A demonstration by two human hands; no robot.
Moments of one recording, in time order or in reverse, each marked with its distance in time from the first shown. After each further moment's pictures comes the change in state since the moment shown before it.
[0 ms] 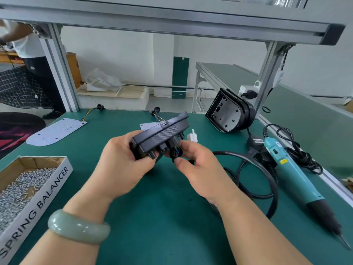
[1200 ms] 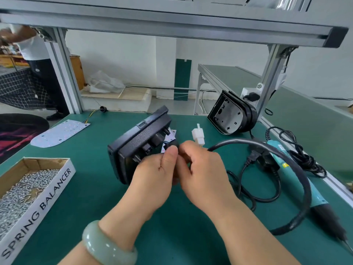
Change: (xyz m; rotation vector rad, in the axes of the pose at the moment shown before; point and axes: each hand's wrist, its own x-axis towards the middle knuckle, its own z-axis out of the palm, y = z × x) left_hand -0.014 0.008 0.049 -0.161 0.005 -0.331; right_hand -0.010 -0.018 0.011 -0.512 0.267 -0.272
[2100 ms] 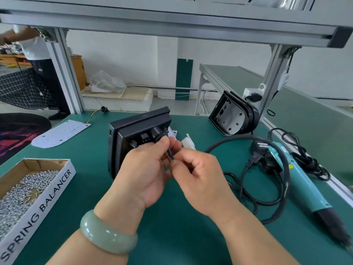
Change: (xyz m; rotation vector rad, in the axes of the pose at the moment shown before) left_hand 0.019 0.015 -0.008 -0.828 -0.062 -0.340; right_hand -0.002 0.000 -0.001 0.346 -0.115 0.062
